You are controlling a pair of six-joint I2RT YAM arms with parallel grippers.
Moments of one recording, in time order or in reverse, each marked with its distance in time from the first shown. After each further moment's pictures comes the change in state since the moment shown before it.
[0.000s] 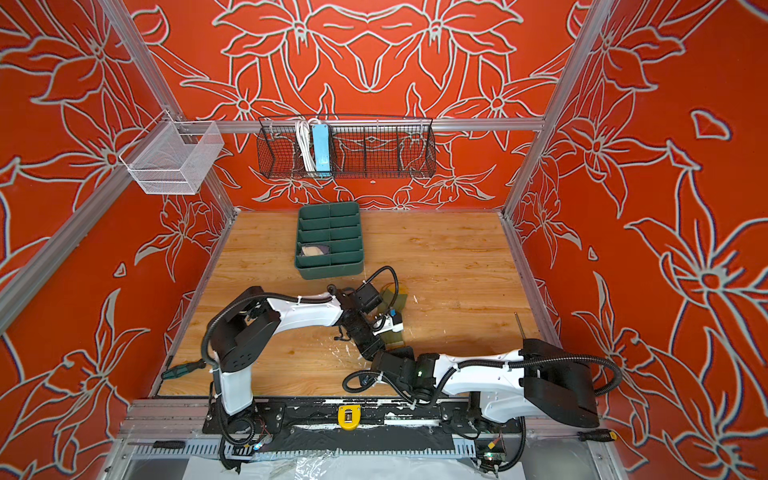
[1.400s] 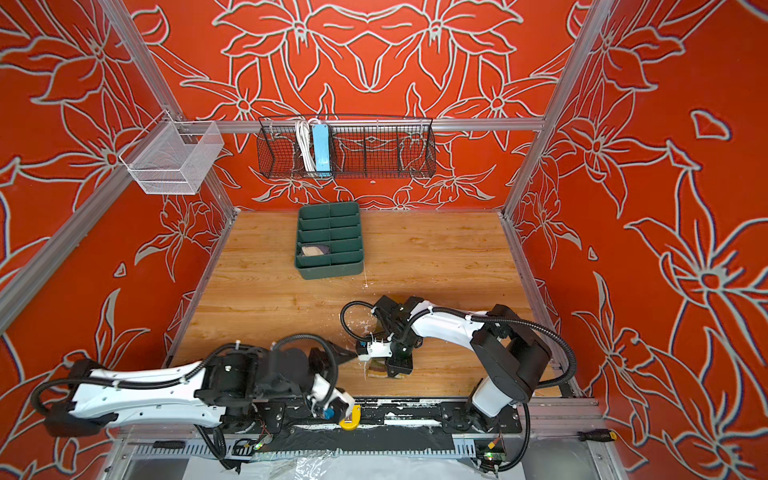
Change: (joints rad) left arm -0.608 -0.969 -0.472 0.126 -0.903 0.845; right arm -0.443 0.313 0.372 -0.474 -0.868 -0.053
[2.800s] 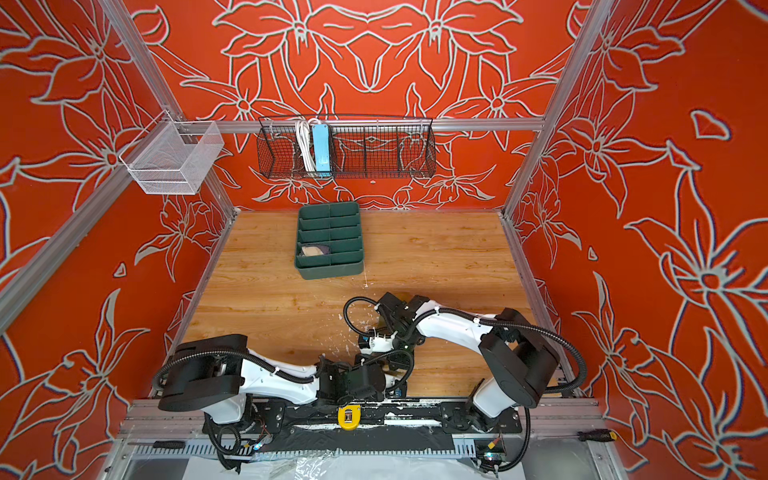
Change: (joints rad) left arm 0.073 0.775 0.042 0.518 -0.253 -0.291; right arm -0.018 -0.060 -0.020 0.035 0.064 0.047
